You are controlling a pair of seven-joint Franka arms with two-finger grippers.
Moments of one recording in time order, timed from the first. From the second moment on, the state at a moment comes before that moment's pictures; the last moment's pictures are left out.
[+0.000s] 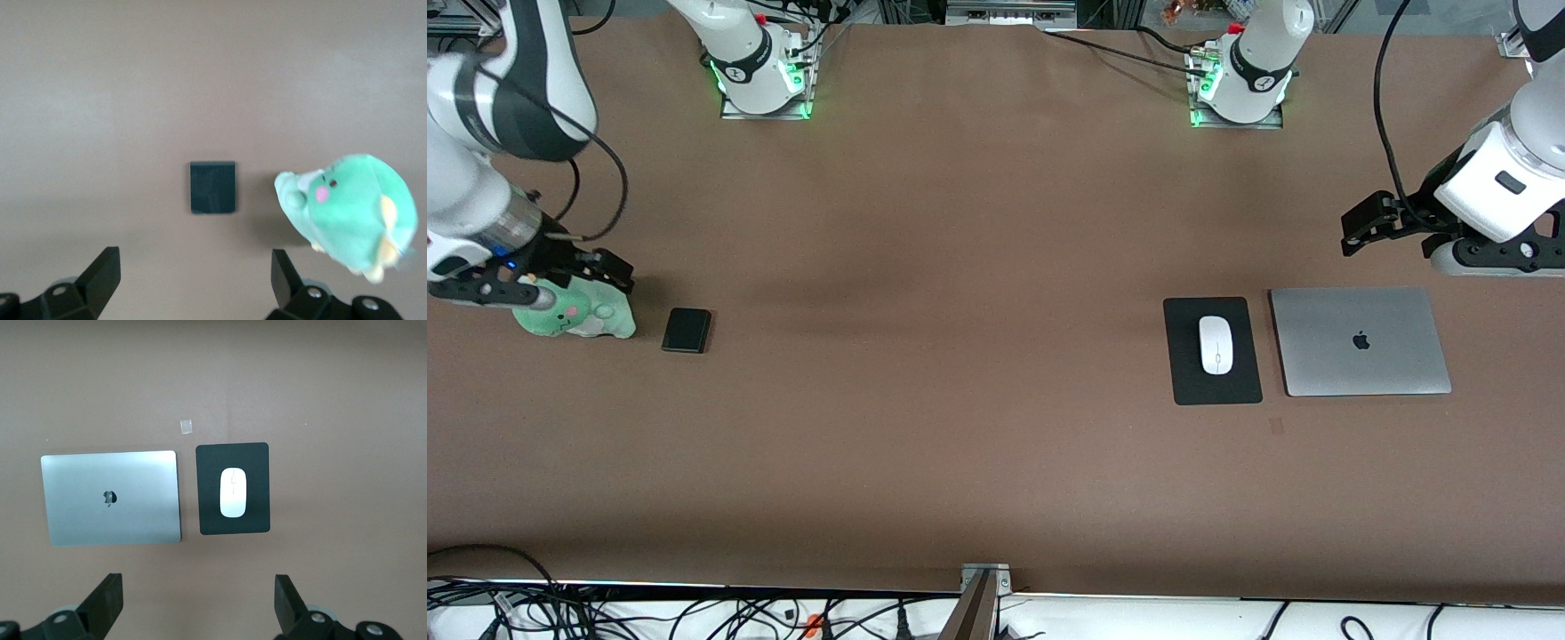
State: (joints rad) left arm 0.02 0.12 -0.15 -1.46 0.01 1.56 -0.13; right arm -0.12 0.00 0.05 -2.00 -0.04 2.04 0.02
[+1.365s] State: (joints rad) left arm 0.02 0.12 -0.15 -1.46 0.01 1.56 -0.13; right arm 0.01 -0.04 -0.04 -1.67 -0.04 1.60 0.02
